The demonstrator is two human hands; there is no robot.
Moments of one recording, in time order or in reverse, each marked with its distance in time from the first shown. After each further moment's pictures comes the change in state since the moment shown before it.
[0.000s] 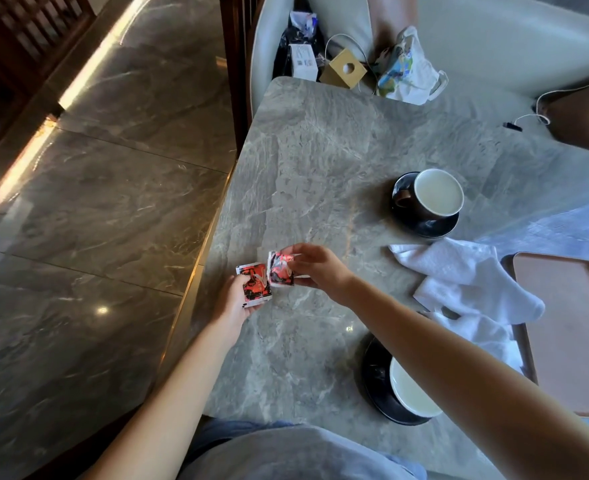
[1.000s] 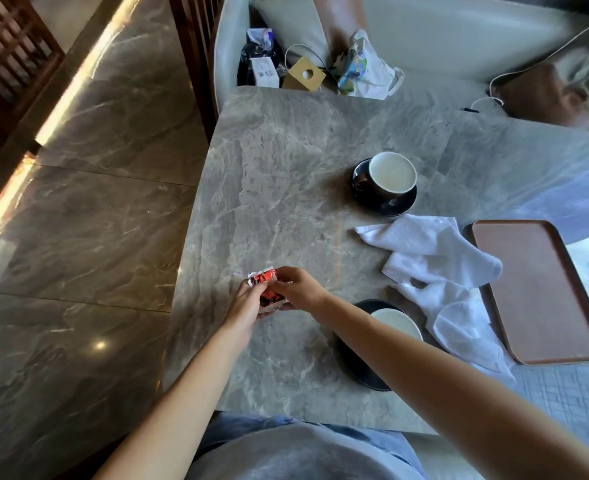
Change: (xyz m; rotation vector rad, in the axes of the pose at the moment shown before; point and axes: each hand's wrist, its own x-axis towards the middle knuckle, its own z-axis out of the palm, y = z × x) left_hand -0.047 -0.043 0.031 0.259 -0.200 0.177; right_hand -0.051 0.041 0.011 -0.149 0.147 0.045
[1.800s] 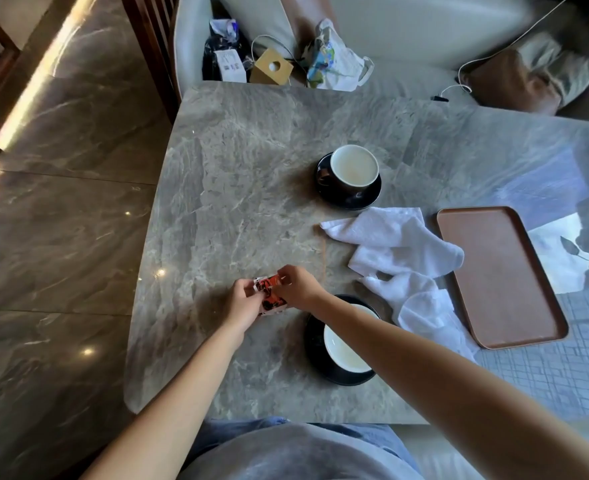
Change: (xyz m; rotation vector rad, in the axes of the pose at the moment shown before) left_hand 0.016 -0.023 0.046 0.366 0.028 0.036; right_hand 0.001 0.025 -0.057 -0.439 0.155 0.012
